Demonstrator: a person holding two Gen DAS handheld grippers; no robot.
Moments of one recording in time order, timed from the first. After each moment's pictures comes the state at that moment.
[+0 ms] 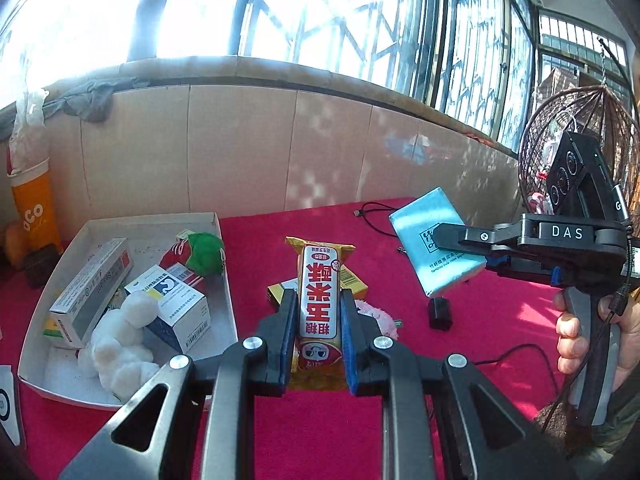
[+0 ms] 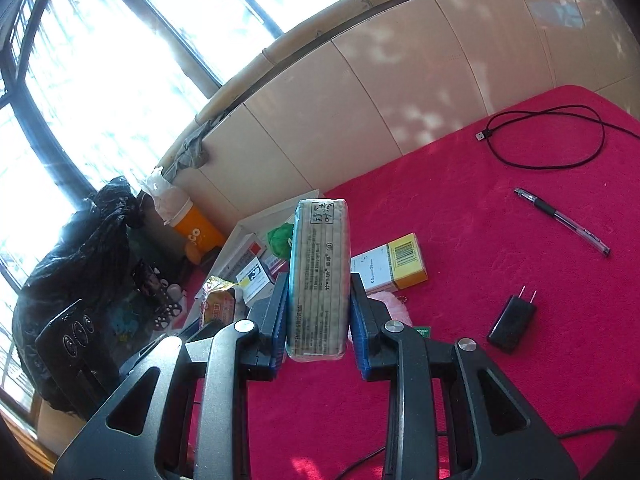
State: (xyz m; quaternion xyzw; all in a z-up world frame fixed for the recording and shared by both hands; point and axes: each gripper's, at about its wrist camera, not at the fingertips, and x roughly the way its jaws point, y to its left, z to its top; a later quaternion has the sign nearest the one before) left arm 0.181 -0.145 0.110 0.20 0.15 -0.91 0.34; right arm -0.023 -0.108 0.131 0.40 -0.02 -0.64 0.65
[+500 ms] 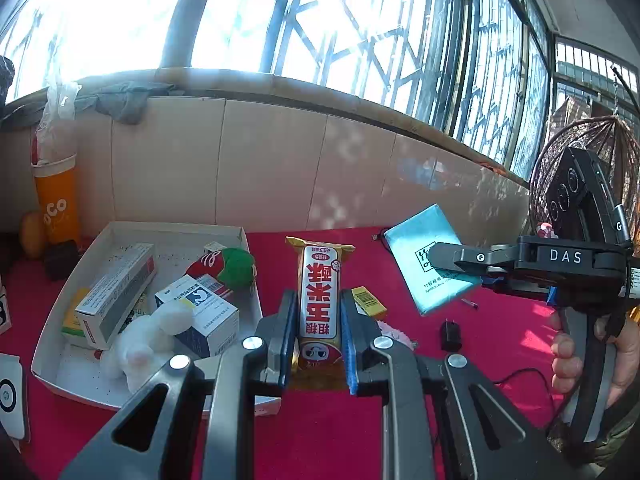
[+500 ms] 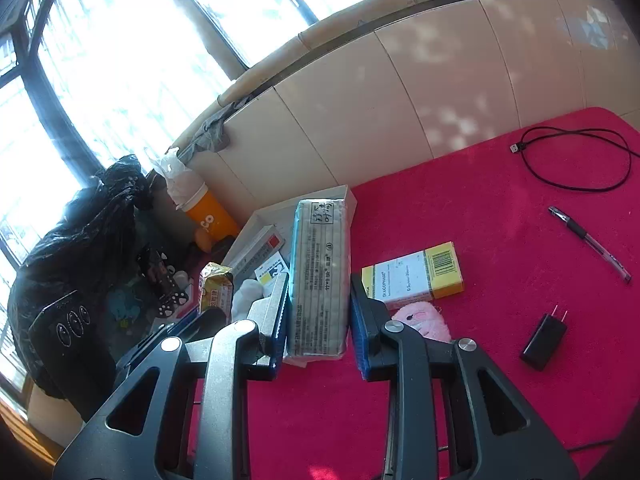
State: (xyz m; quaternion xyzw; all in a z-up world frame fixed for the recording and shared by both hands) left arm 0.210 -0.159 0.119 0.16 0.17 -0.90 0.36; right arm 0.007 -0.134 0.143 0.39 0.01 -0.63 0.67
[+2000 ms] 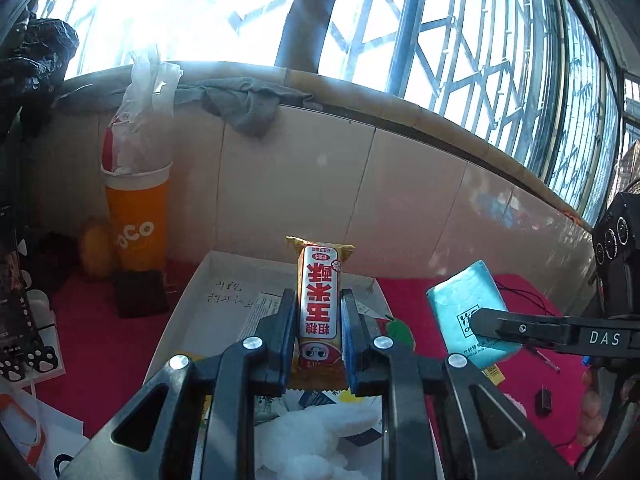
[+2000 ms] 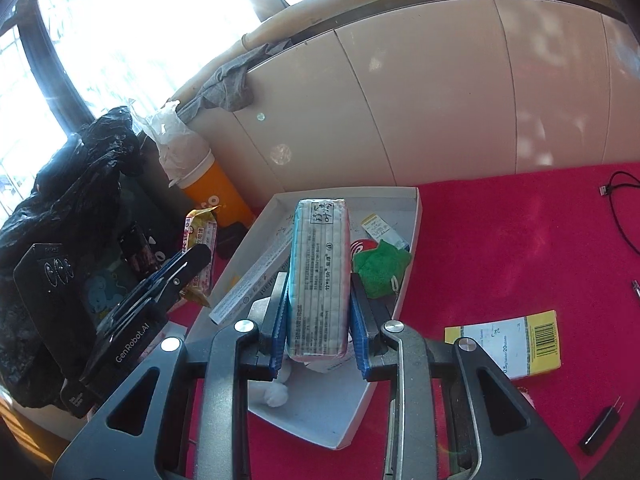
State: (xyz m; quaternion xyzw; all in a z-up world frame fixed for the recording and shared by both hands) left arm 0.278 -0.296 0.128 0.14 0.21 -0.84 0.48; right arm 0.075 -0.278 0.147 0.39 0.10 -0.60 0.69
